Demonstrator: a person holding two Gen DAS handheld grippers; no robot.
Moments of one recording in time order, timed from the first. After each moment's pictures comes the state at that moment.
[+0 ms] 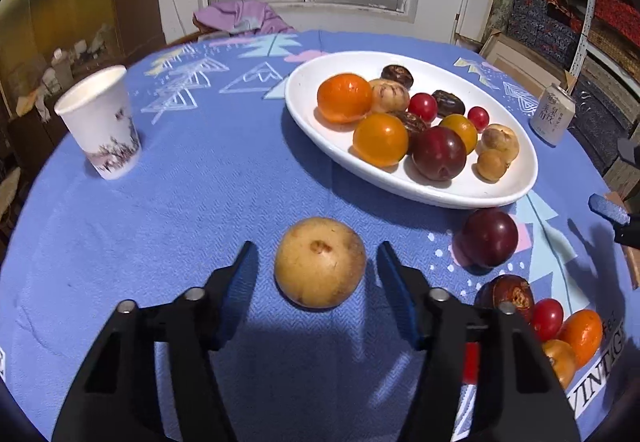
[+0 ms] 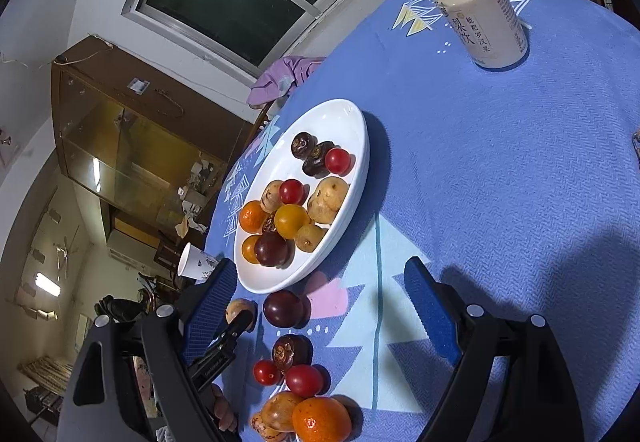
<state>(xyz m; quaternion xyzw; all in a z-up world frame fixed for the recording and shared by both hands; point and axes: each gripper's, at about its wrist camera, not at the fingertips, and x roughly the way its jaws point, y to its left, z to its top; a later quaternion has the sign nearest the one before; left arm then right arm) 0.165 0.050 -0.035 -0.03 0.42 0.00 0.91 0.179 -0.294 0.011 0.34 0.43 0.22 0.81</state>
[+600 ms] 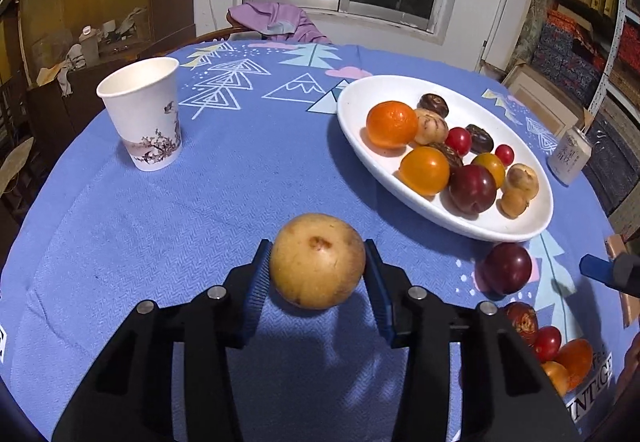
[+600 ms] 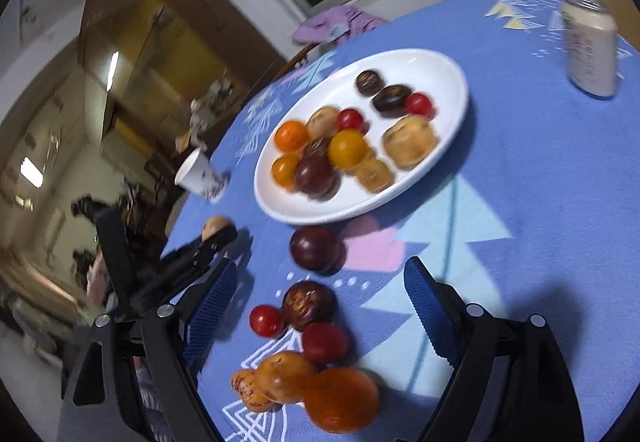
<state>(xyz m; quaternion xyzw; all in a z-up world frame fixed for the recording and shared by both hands) 0.160 0.074 -0.023 -0.07 0.40 0.04 0.91 0.162 -0.215 0.018 0.17 0.46 0.31 0.82</state>
